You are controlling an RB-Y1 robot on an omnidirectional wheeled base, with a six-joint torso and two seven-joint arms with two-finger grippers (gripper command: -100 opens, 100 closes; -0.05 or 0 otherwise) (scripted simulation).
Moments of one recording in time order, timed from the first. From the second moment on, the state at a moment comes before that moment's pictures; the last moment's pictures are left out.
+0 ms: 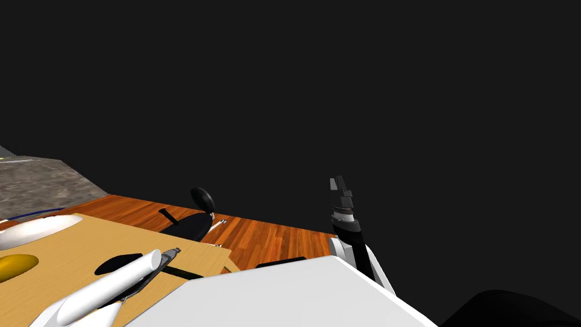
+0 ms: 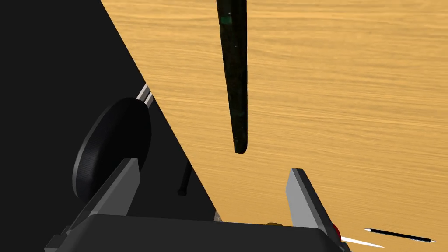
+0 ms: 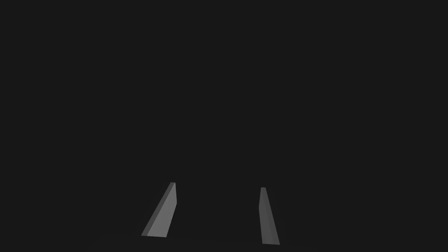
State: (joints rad) left arm 0.07 0.28 0.75 -1.37 0.11 0.98 -1.07; right arm 0.54 0.04 -0.03 -2.27 0.10 -0.60 -0.02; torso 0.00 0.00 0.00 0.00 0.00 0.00
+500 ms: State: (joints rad) left arm 0.04 0.32 0.85 -1.23 0.15 1.08 -1.15; right arm 0.54 0.04 -0.03 -2.27 0.10 -0.60 -0.02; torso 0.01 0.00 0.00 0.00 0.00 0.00
